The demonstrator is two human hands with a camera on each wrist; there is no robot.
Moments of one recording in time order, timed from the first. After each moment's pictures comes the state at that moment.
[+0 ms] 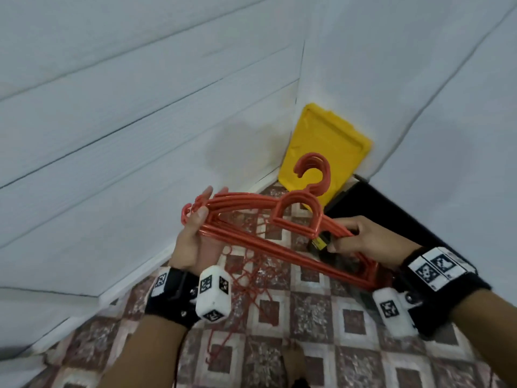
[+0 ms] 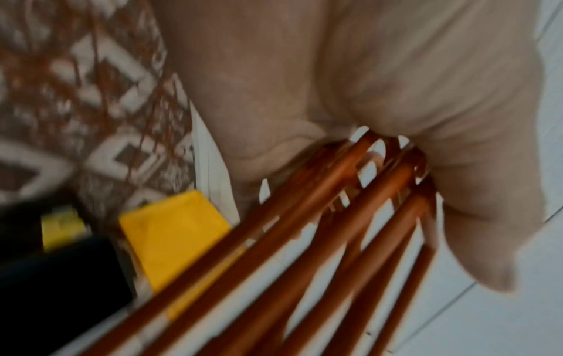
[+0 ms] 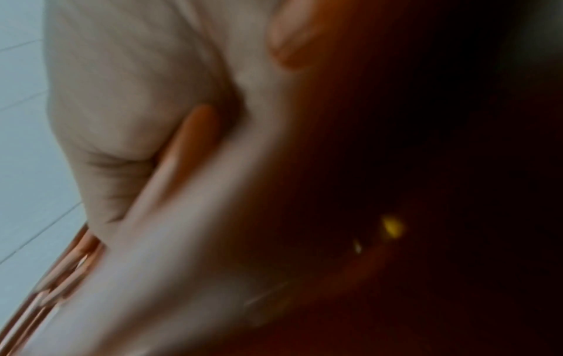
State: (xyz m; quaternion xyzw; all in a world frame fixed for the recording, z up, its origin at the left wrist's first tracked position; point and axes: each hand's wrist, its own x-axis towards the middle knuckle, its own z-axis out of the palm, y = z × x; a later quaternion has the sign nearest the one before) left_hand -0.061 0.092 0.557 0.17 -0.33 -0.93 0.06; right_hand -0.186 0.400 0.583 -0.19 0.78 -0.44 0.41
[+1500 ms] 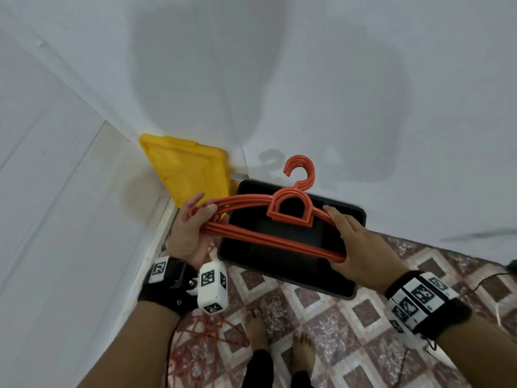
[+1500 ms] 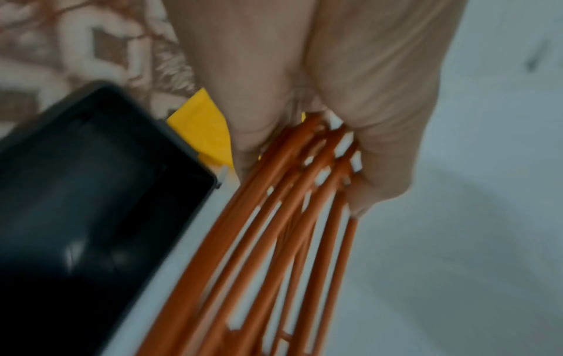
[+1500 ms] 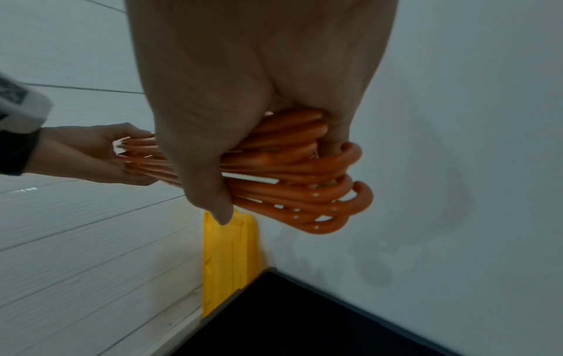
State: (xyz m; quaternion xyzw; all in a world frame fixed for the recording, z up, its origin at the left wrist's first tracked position) left_hand -0.357 0.357 0.552 0.23 -0.49 -0.82 -0.18; right_hand -0.238 0.674 0.547 0.00 0.96 -0.23 0.16
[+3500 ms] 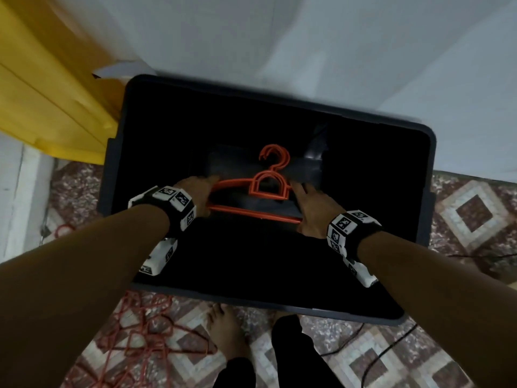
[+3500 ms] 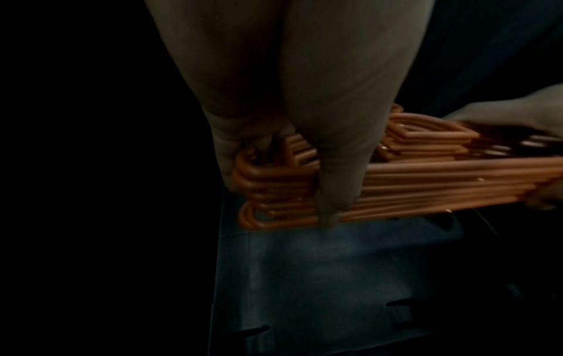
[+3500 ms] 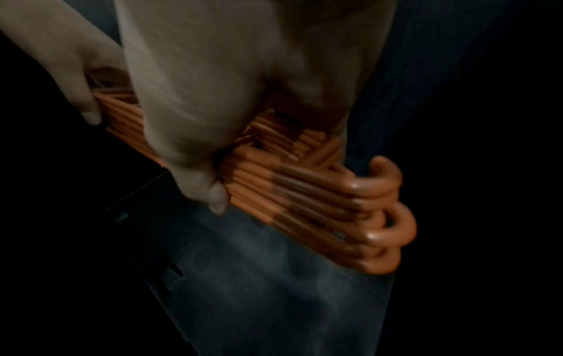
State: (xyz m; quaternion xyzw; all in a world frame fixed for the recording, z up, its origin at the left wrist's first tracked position) left_hand -0.469 0.442 0.062 -0.30 -0.84 0.03 -0.46; right_hand -0.315 0.702 0.046 0.06 0.90 -0.19 0.39
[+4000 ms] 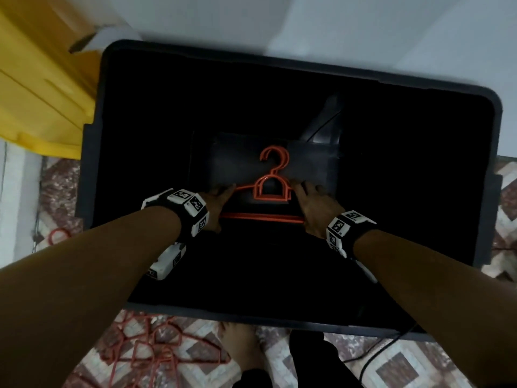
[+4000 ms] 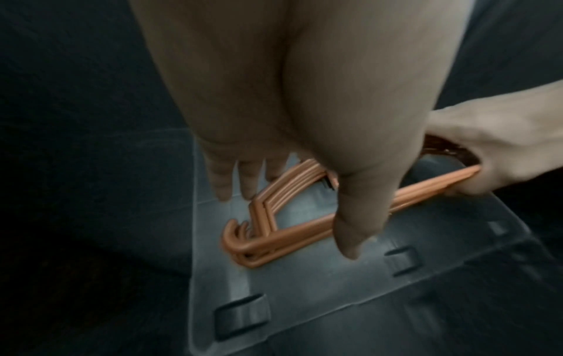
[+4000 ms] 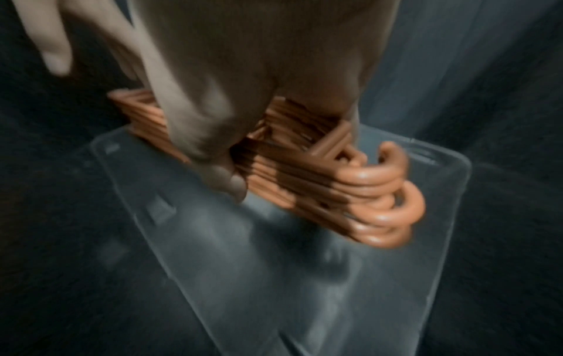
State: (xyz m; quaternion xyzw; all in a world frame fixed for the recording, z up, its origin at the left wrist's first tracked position) left_hand -0.448 0.423 -0.017 -0.35 -0.77 0.12 -0.53; right_hand -0.305 0.669 -0.034 0.05 0.91 -0.11 0.39
